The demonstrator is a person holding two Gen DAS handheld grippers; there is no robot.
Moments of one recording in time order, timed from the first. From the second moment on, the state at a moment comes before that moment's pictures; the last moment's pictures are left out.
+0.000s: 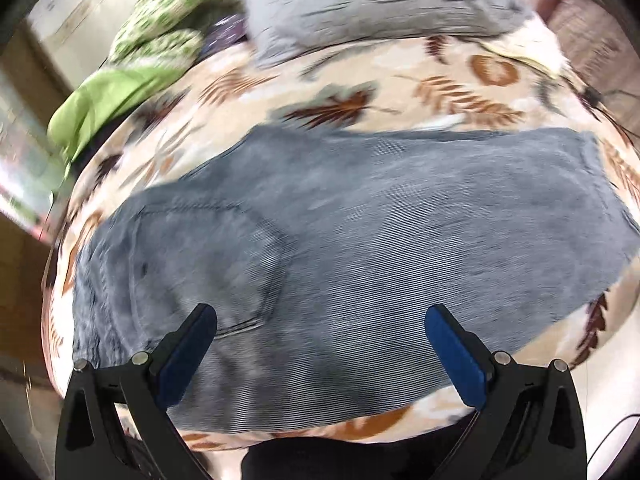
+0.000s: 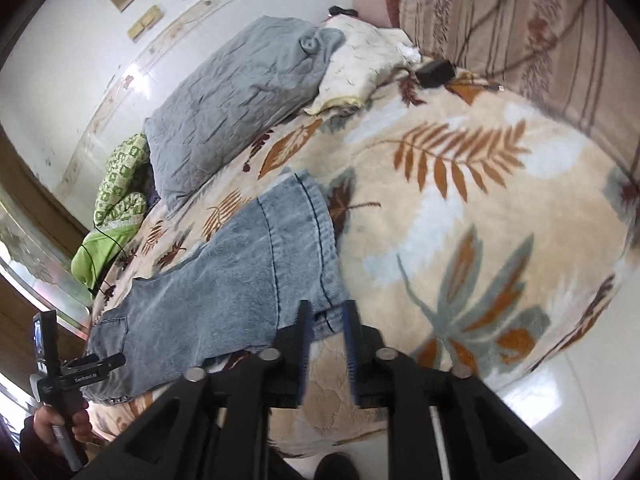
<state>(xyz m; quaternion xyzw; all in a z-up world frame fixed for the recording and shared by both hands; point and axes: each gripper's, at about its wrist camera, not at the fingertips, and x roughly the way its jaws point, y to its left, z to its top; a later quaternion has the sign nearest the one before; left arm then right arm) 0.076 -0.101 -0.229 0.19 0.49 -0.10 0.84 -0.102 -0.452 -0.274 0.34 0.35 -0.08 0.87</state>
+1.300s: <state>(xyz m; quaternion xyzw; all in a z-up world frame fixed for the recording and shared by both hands) 0.083 -0.154 -0.263 0.23 0.52 -0.11 0.81 -0.059 -0.474 -0.301 0.51 0.27 -0.03 0.82</state>
